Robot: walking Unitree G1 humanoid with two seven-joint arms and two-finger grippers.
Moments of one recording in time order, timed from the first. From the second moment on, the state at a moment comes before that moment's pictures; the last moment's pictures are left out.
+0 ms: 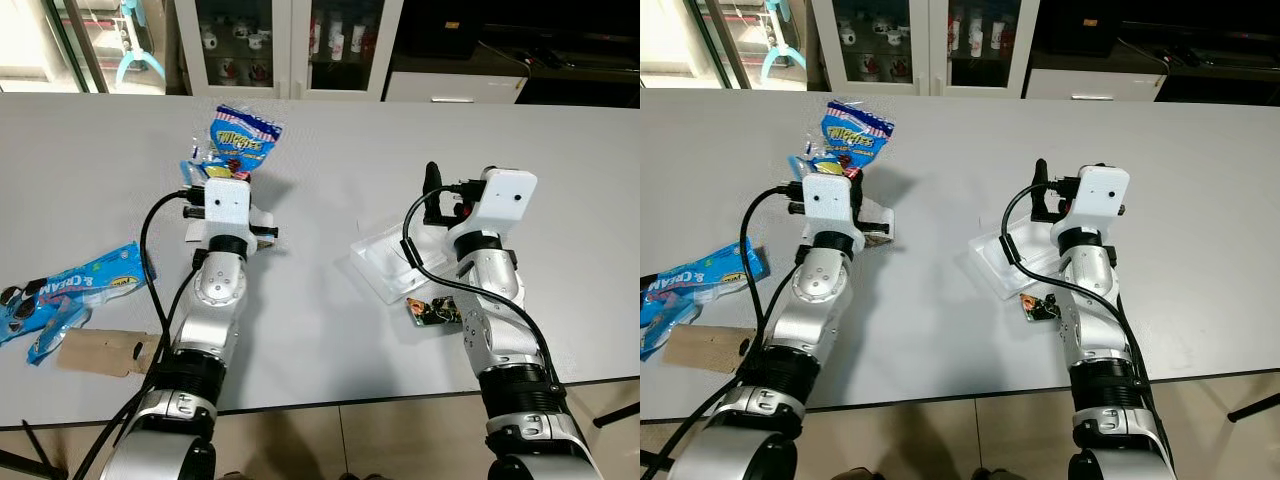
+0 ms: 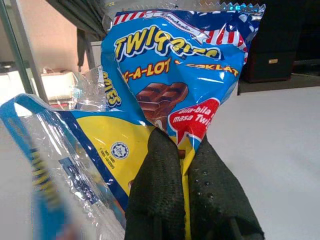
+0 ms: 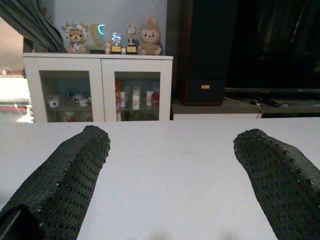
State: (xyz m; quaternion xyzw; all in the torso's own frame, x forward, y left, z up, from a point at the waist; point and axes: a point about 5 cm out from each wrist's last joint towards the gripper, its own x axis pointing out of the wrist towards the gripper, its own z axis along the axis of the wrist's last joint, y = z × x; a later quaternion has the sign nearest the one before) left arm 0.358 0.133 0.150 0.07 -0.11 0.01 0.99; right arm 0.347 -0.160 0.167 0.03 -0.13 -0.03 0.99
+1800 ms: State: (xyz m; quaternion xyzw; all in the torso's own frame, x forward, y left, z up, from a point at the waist) left arm 0.360 0.126 0.156 0.07 -0.12 0.00 0.99; right arm 0.349 -0.171 0.162 0.04 -0.12 -0.05 0.99
